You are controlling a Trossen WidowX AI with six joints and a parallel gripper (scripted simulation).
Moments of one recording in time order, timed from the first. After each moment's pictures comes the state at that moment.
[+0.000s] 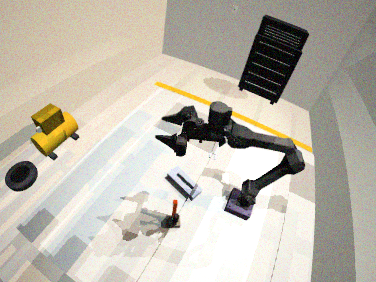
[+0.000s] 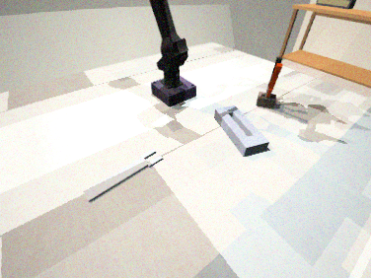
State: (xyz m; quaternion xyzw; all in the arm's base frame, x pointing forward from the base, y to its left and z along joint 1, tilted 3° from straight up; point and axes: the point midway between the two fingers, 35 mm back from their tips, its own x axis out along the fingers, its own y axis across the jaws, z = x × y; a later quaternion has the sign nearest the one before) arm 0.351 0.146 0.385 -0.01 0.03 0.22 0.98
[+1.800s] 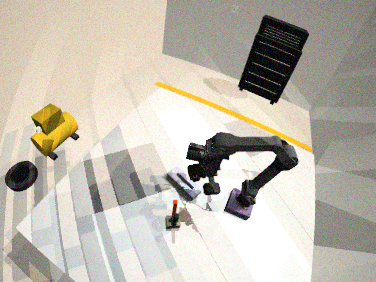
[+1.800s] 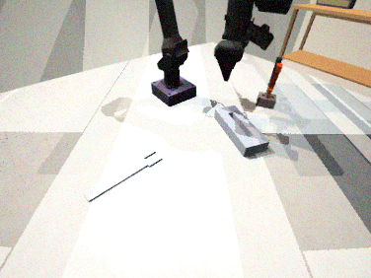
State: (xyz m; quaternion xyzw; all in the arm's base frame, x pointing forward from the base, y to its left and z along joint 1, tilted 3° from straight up) arm 0.202 0.083 0.139 -0.24 0.64 0.22 0.69
